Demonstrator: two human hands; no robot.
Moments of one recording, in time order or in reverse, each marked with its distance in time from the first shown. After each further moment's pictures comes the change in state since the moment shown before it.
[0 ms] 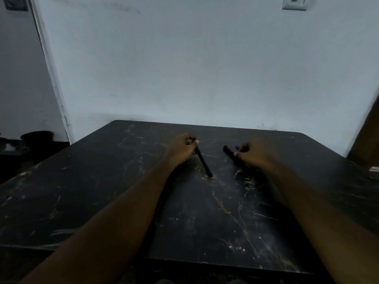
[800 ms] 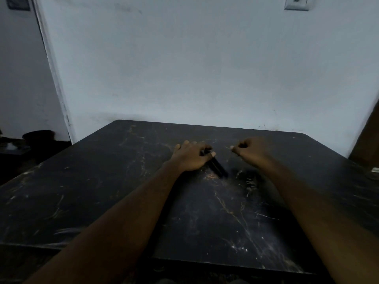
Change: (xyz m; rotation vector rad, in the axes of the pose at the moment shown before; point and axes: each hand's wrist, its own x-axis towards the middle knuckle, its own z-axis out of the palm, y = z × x) left_hand -0.007 0.006 0.012 0.559 -0.229 0.131; right_hand 0.001 -0.013 0.009 0.267 0.060 -0.017
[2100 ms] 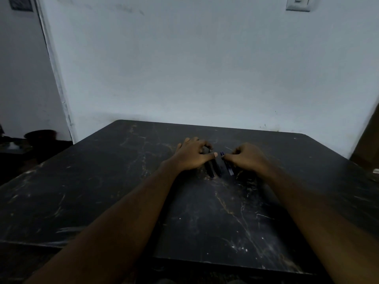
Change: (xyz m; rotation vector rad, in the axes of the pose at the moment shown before) left_hand -0.005 0.004 -0.007 -0.153 0.074 0.025; right_hand -0.010 -0.011 0.004 -0.228 -0.114 -0.005
